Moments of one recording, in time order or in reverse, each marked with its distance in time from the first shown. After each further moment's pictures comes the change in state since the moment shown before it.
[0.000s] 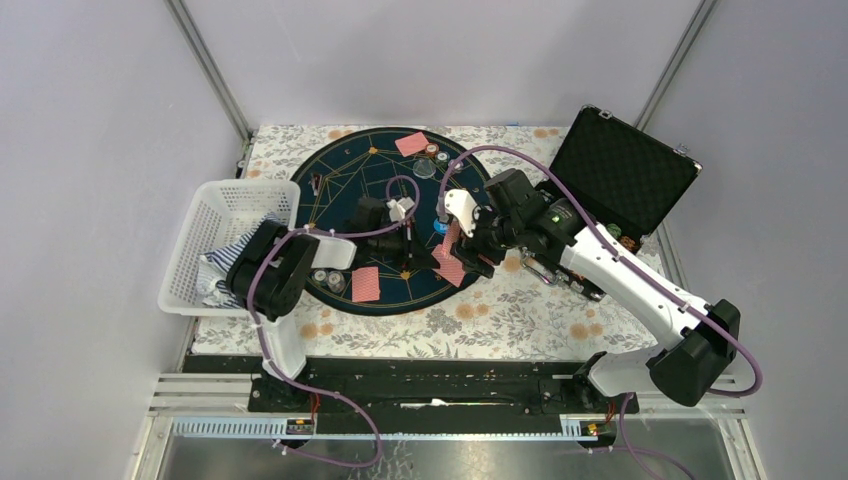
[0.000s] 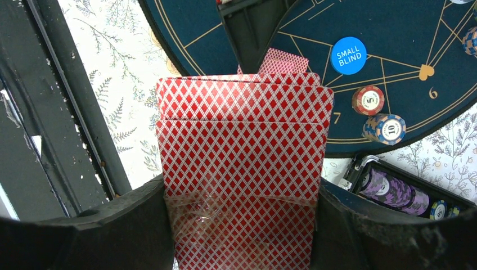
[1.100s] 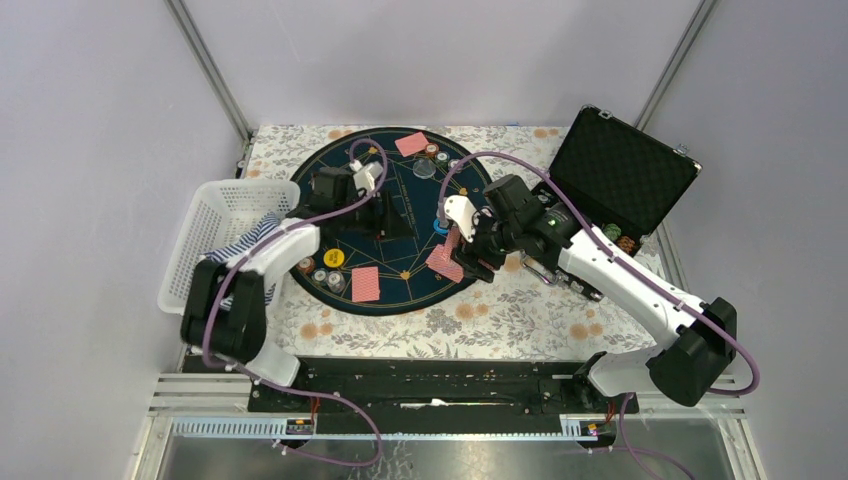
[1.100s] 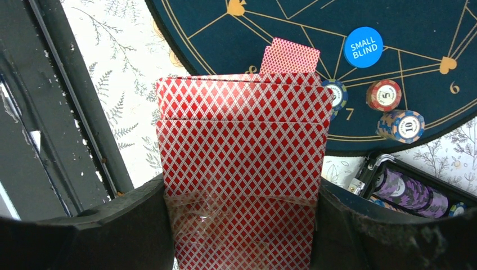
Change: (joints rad) left arm 0.115 -0.230 0.144 -0.493 -0.226 0.364; right arm -0.005 -0.002 -0.053 0.025 -0.006 0.003
